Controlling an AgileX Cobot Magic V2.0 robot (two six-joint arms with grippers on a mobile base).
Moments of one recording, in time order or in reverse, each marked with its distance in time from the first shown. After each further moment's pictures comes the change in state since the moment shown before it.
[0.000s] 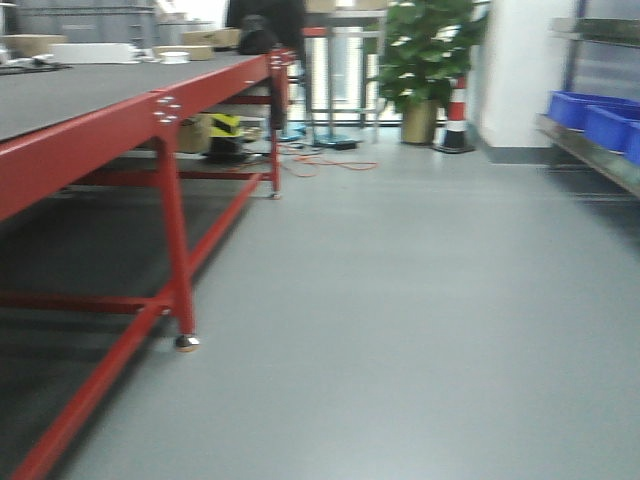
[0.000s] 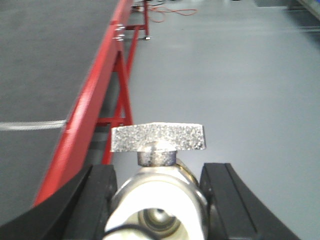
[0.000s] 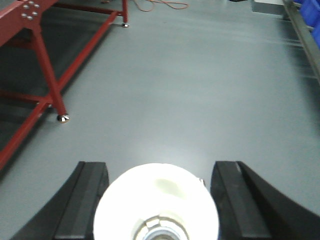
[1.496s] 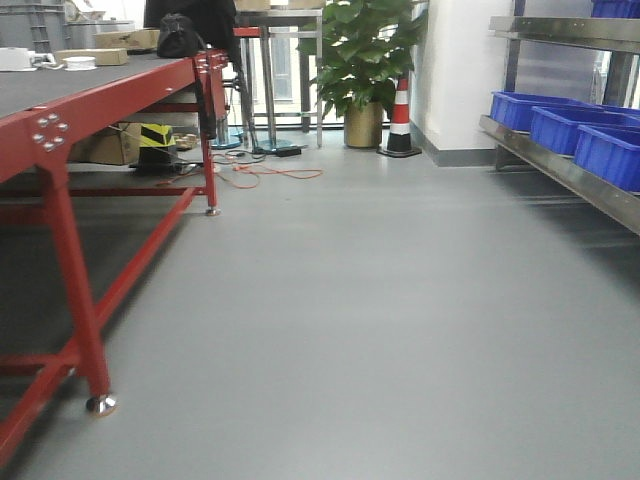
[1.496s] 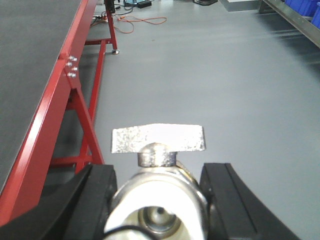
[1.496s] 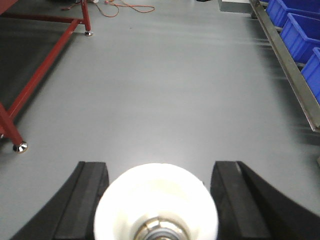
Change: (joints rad) left arm 0.000 0.000 0.000 0.000 0.000 0.000; right arm 0.000 0.000 0.000 0.000 0.000 0.000
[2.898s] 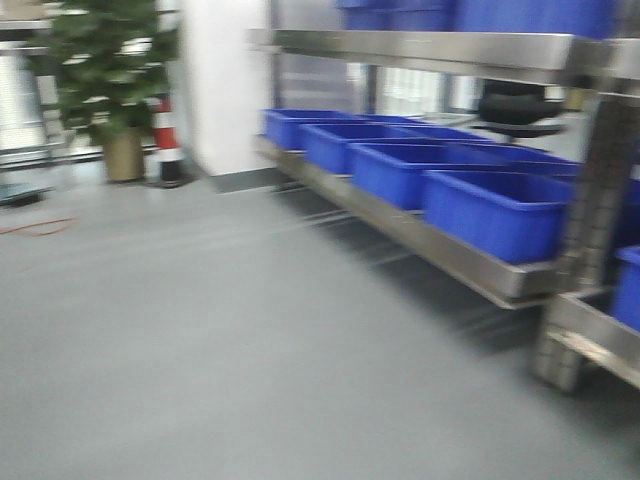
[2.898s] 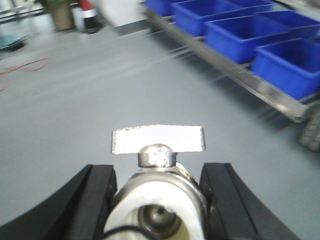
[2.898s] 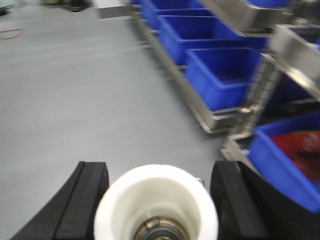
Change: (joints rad) left arm 0.000 0.000 0.000 0.006 0.000 0.000; right arm 0.000 0.000 0.000 0.002 0.000 0.000
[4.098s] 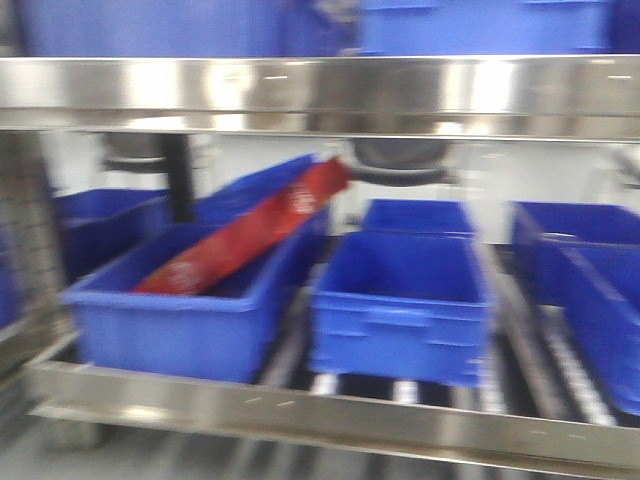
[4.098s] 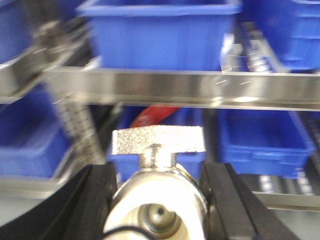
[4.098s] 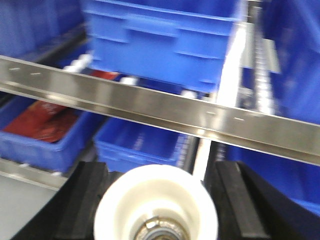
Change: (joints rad) left arm 0.000 0.000 0.000 0.000 0.000 0.000; right arm 0.000 0.000 0.000 0.000 0.000 0.000
